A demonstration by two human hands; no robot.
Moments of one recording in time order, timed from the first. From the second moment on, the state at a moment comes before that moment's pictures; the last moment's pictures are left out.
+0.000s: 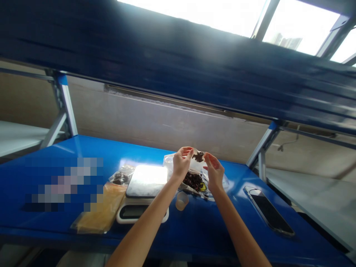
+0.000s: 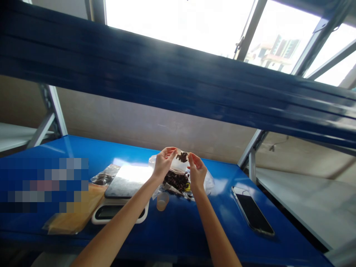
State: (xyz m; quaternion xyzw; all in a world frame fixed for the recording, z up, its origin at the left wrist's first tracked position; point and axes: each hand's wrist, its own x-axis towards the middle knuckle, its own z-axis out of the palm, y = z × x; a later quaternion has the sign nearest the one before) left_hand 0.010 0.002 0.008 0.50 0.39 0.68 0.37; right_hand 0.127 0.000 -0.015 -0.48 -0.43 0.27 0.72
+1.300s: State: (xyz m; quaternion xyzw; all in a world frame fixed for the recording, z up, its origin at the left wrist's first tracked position) left_hand 0.003 -0.001 0.009 0.52 0.46 0.68 0.23; right_hand 0.122 0.001 -0.019 -0.47 -0.50 0.27 0.68
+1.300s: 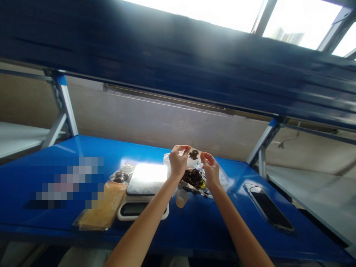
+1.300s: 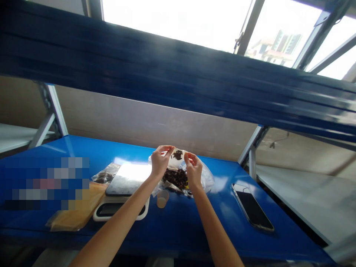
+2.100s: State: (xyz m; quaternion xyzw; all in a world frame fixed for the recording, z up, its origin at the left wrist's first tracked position) left_hand 0.004 0.000 0.010 0.53 0.42 0.66 0.33; right_hand 0.129 0.005 -0.014 -0.45 -0.41 0.32 0.73
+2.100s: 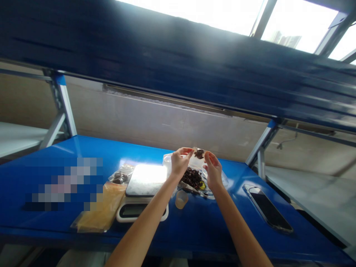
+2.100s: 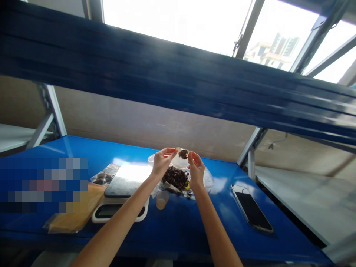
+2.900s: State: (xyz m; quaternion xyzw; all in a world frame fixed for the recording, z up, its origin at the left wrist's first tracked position) left_hand 0.005 -0.002 0.010 0.58 0.42 0.66 0.25; right_hand 0.127 0.002 -0.014 -0.44 -0.42 0.26 0.75
